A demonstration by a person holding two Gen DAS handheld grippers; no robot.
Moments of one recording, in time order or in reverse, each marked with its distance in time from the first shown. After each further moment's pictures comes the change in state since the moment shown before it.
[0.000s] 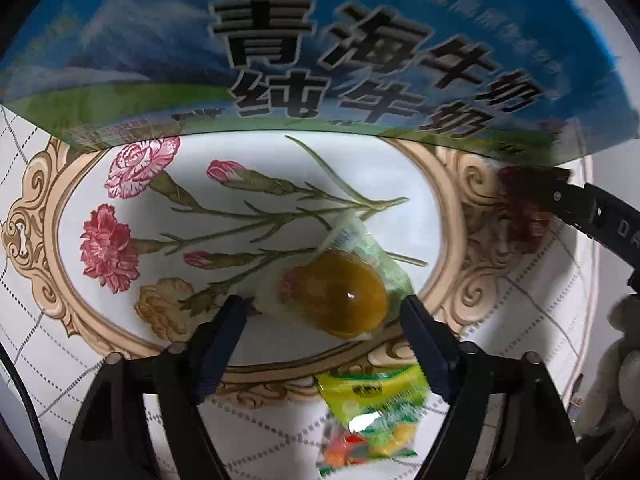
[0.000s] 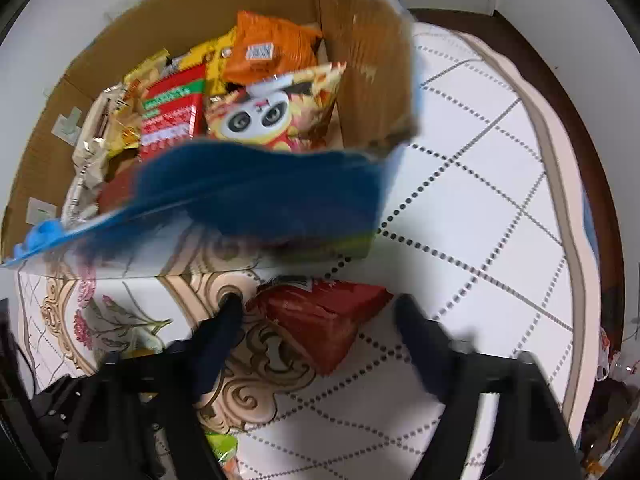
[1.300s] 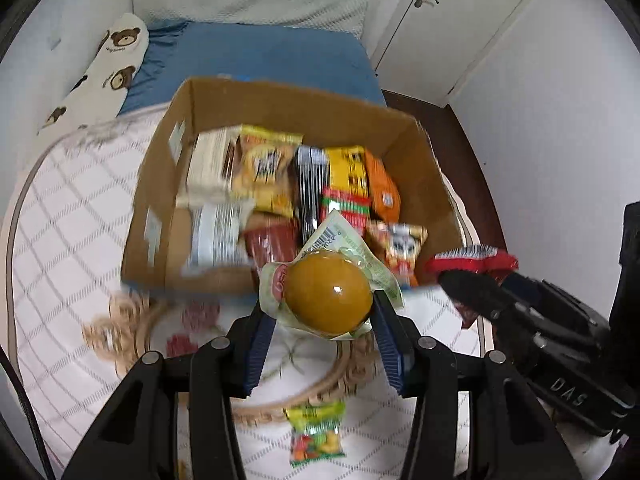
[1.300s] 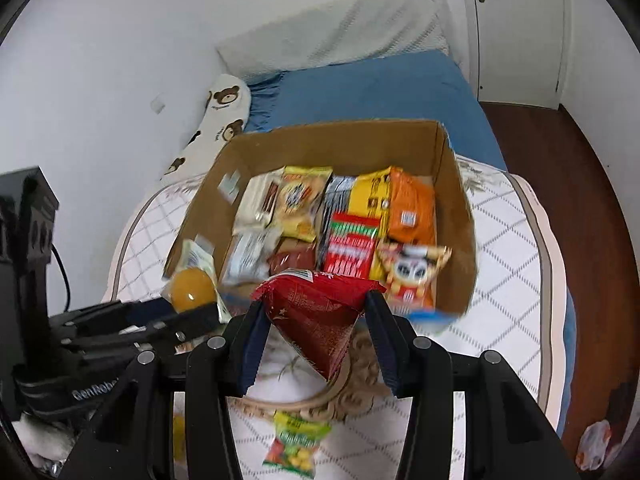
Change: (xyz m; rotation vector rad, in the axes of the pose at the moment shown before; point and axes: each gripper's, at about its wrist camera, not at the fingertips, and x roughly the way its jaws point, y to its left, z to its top) left arm -0.189 0.004 0.051 0.028 -0.306 -0.188; right arm -0.168 0.075 0.025 -0.202 -0.259 0.211
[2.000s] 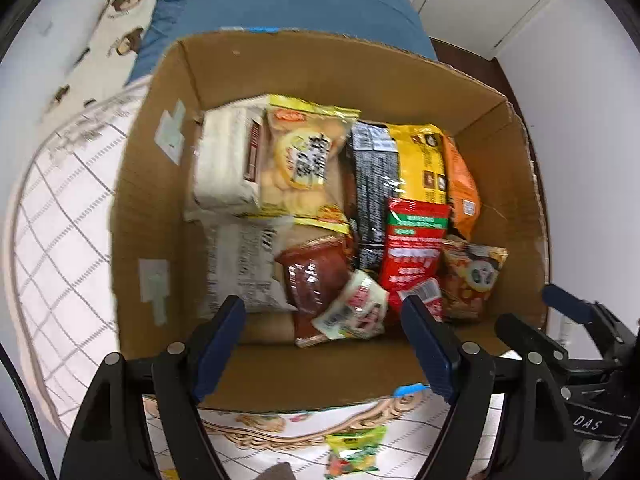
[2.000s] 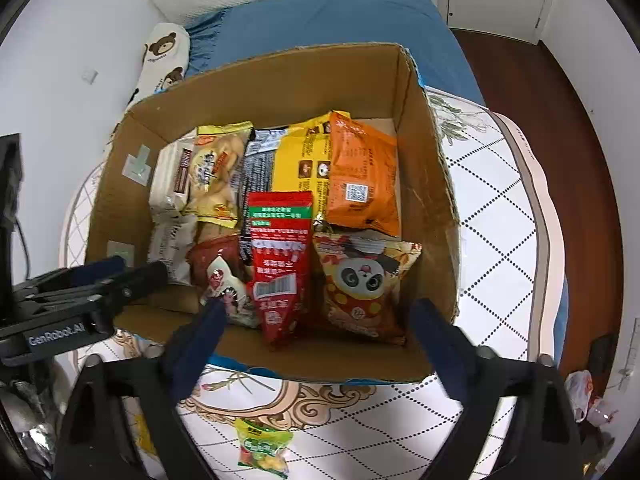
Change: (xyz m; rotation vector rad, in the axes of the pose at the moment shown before) left arm 0.084 0.030 0.058 -0.022 0.220 0.151; right arm 0.089 -0.051 0.035 0.086 0.279 -0.148
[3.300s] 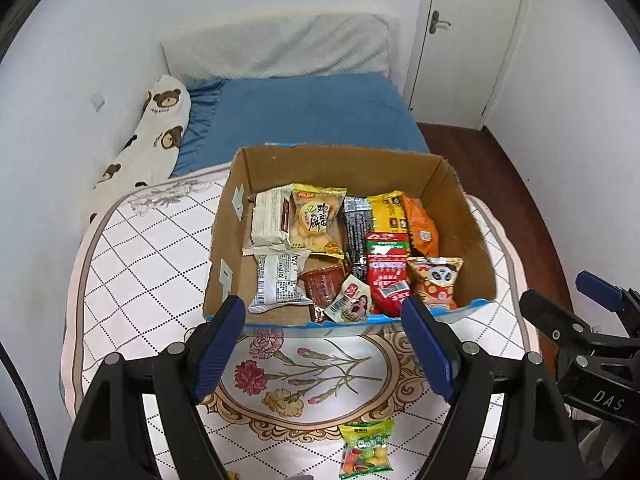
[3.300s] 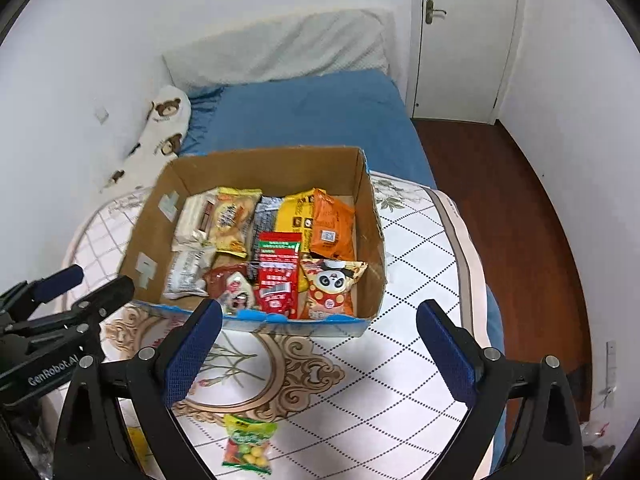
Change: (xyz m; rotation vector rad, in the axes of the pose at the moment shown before) left arm -0.119 -0.025 -0.105 0.057 -0.420 0.086; right arm -0.138 0.026 -0.092 -0.038 -0.377 -0.098
